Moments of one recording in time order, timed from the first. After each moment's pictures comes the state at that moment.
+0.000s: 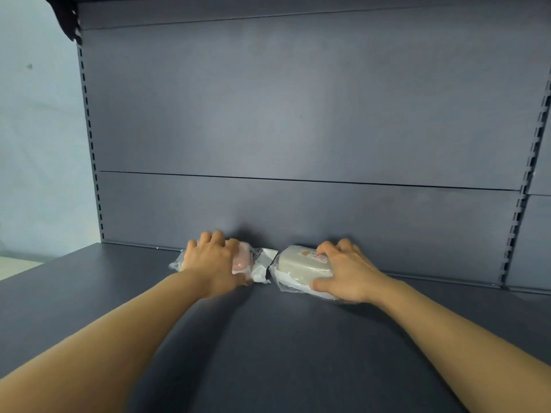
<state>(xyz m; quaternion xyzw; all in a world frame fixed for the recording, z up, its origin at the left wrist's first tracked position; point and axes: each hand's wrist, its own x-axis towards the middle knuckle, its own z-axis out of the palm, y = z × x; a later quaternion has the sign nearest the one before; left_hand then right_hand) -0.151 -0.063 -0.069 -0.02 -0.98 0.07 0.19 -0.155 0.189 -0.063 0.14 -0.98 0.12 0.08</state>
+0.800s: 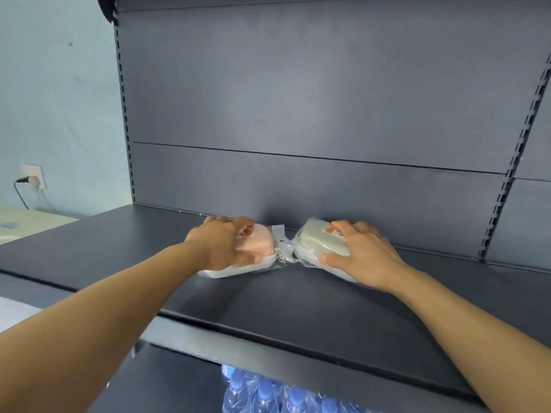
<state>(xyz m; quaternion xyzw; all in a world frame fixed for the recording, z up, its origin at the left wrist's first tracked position) -0.071 -0.060 -0.065 -0.05 -0.99 -0.10 0.08 -0.077 0.216 -0.062 0.15 -0.97 0.12 0.15</state>
